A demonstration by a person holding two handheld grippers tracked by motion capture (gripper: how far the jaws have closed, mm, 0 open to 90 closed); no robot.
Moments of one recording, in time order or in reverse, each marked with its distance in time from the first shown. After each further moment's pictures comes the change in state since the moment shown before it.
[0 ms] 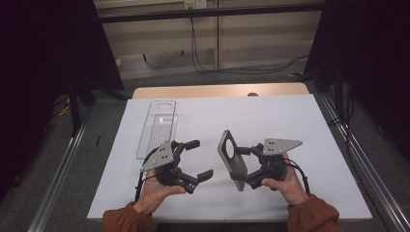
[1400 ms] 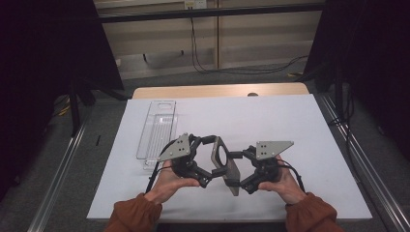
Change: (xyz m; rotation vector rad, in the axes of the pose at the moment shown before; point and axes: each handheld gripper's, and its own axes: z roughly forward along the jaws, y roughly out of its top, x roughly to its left) left arm 0.009 -0.002 0.040 -0.016 -0.098 0.026; right arm 0.007 0.003 0.014 0.016 0.118 -0.059
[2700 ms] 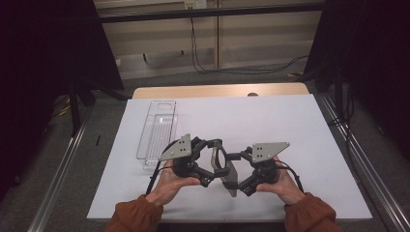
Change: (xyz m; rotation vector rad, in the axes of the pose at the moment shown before) left arm -0.003 0.001 0.003 0.004 -0.056 -0.025; right arm 0.003 0.000 0.005 0.056 -0.004 -0.037
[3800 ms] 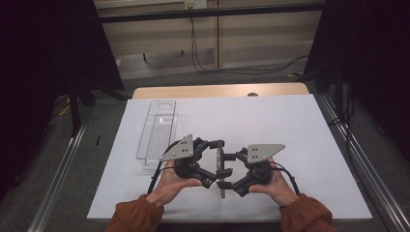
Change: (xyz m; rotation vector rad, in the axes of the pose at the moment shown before) left arm -0.003 0.002 0.004 0.003 -0.028 -0.002; right arm 0.004 0.001 0.013 -0.050 0.006 0.017
